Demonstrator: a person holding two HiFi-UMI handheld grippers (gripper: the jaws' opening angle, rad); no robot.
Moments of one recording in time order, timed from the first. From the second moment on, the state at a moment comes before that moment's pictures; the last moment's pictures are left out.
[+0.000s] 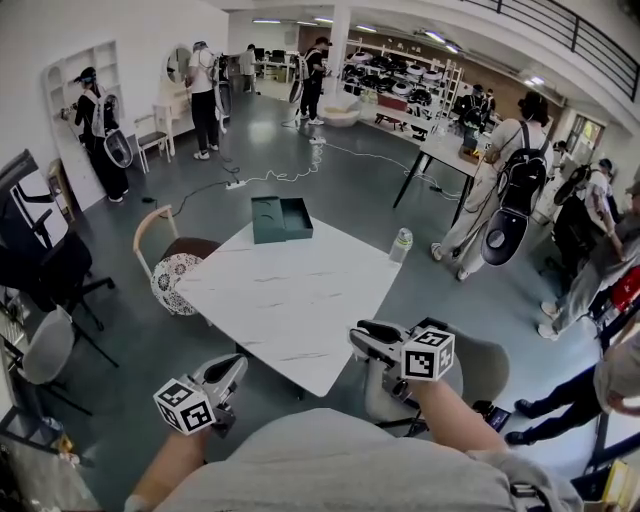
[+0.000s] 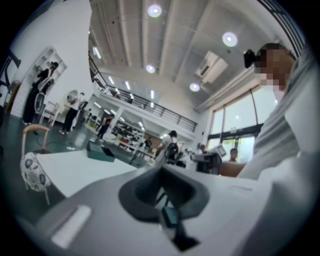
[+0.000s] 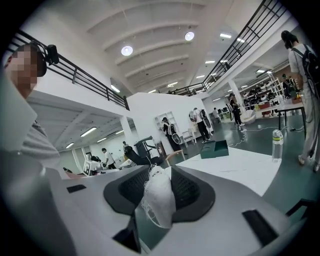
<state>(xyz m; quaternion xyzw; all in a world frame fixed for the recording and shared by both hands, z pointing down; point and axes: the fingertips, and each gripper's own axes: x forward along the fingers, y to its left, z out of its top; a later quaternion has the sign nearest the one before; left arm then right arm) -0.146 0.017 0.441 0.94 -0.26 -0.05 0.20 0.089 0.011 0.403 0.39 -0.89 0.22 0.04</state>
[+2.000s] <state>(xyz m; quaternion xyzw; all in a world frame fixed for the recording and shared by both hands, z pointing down) -0.023 -0.221 0.435 0.89 -0.41 -0.02 0.20 0.179 -0.268 0.453 0.25 -0.94 0.25 0.02</state>
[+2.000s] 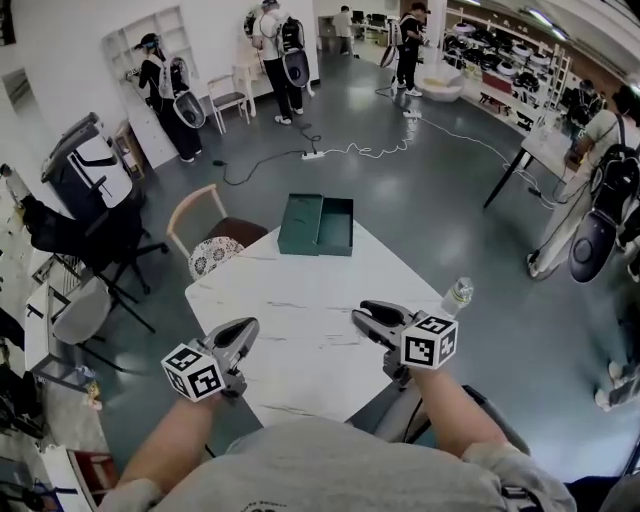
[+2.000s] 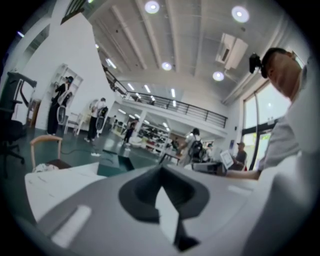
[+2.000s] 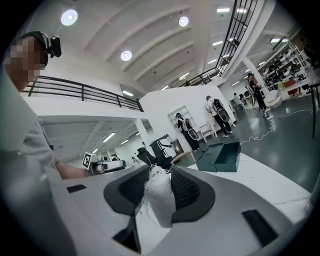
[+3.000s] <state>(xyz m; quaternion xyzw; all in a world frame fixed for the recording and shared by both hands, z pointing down) -0.037 -0.468 0.497 0.93 -0.34 -0.01 0.17 0.110 -0.522 0.510 0.35 -0.90 0.21 0.11</state>
